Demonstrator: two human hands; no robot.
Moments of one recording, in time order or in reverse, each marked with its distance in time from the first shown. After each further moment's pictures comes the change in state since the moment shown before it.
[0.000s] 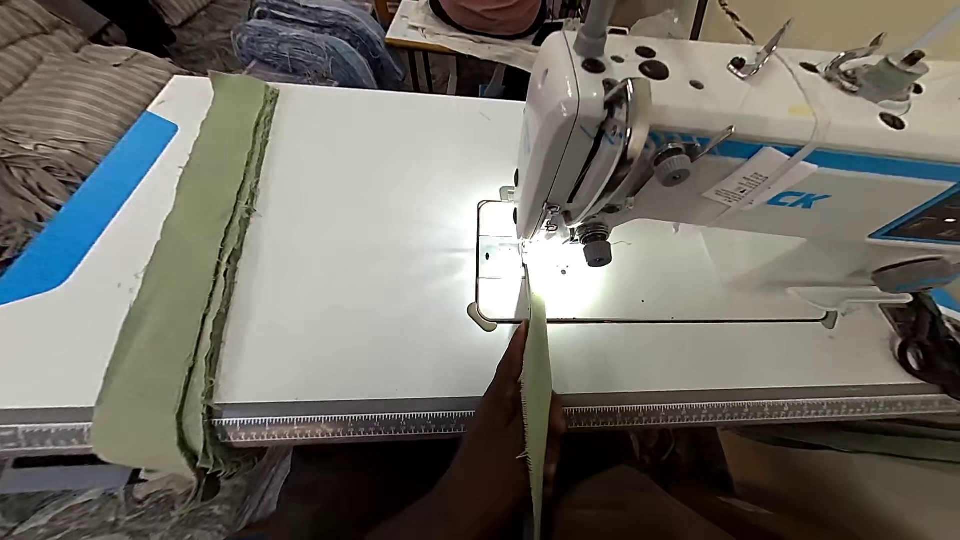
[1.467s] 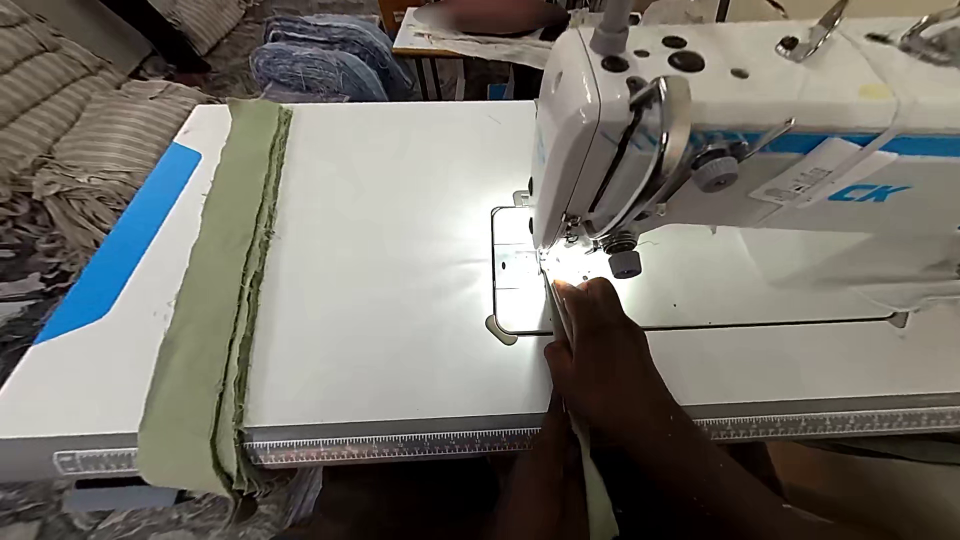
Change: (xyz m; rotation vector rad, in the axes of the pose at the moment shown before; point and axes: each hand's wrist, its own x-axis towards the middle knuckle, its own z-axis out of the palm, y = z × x) left_hand -0.020 -0.022 0.007 0.759 0.040 0.111; right_hand 0.099 0.061 -0.021 -0.910 0.551 0.567
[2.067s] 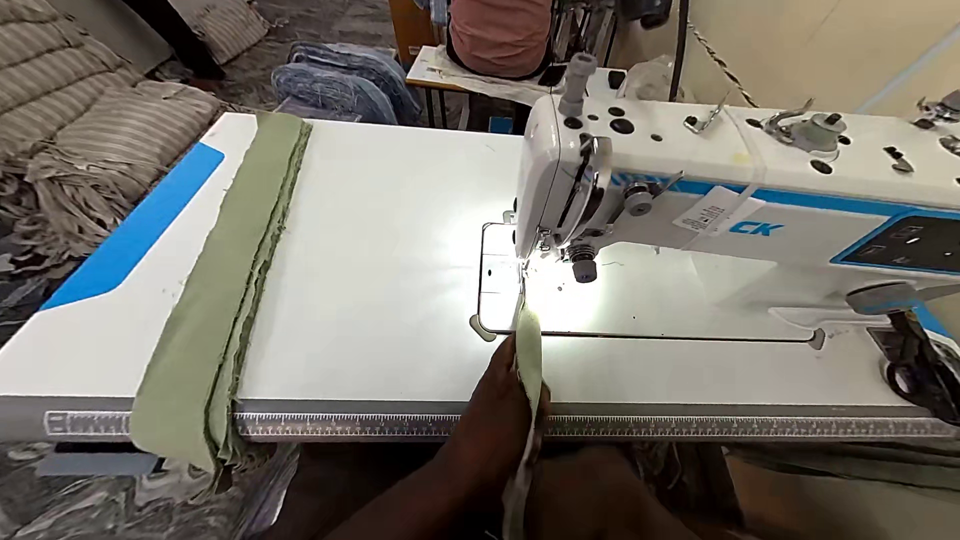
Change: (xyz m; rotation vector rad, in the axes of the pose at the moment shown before) left_hand 0.035 0.014 -0.024 -0.657 0.043 -0.188; right_hand -0.100 0.019 -0.038 0.913 -0.345 -0.597
